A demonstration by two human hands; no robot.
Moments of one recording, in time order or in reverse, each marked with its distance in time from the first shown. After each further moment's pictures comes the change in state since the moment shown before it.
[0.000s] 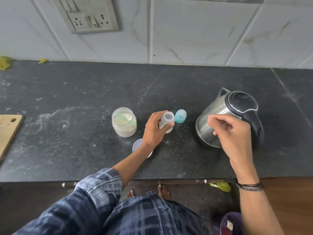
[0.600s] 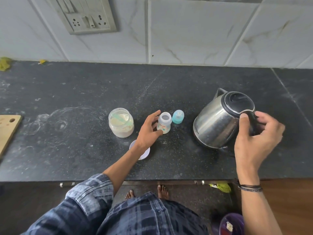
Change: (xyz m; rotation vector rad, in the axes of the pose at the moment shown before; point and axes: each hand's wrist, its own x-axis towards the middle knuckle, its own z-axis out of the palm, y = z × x) left_hand -0.007 -0.001 -0.012 -0.208 -0.145 -0.210; right_hand 0.005 0.042 -0.025 -0.243 0.625 -0.124
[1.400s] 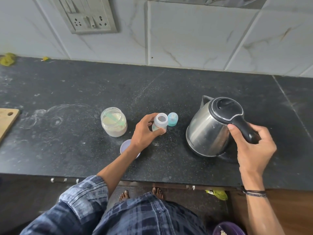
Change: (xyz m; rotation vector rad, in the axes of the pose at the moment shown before) left_hand 0.009 0.002 0.019 0.252 0.154 0.158; right_hand 0.028 0.043 -0.014 0.370 -0.216 0.128
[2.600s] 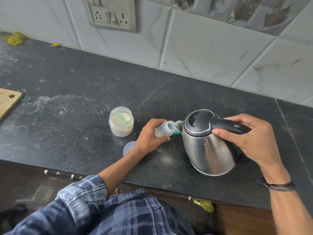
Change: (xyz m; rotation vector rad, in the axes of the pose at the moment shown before) left_hand 0.000 -0.002 -0.009 0.068 -0.005 -0.001; right_hand 0.054 -0.090 0.042 -0.296 -0.743 -0.191
